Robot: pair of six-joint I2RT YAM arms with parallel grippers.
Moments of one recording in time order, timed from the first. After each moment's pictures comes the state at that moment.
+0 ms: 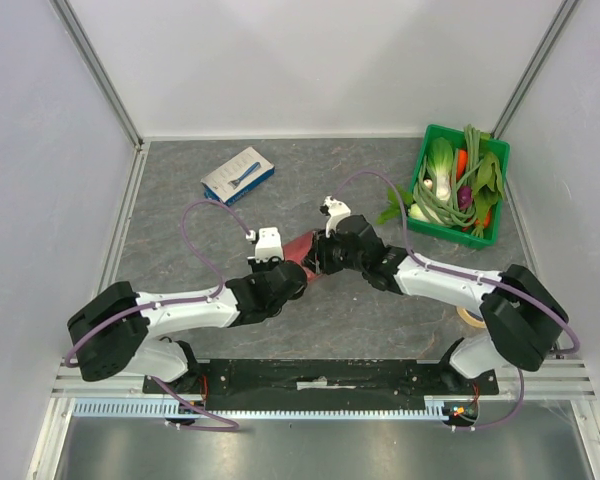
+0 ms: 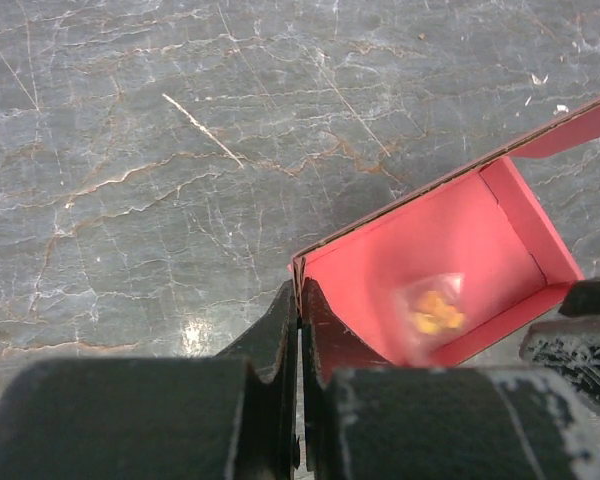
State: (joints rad) left arm -1.04 1.36 0.64 -0.09 -0.92 -0.78; right arm 0.80 1.46 0.82 0.13 -0.09 0.51
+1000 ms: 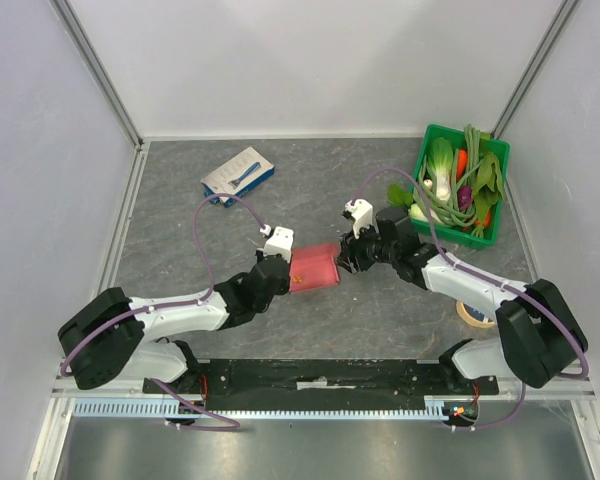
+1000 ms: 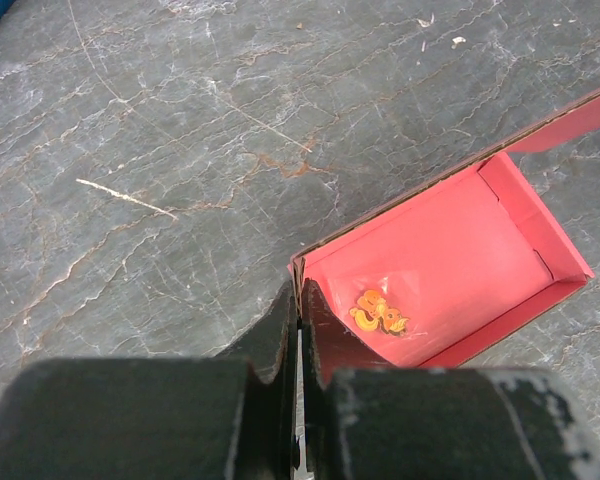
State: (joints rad) left arm -0.95 1.30 0.51 0.24 -0.60 -0.29; right arm 0.54 1.36 0.71 0.03 -0.36 0.01
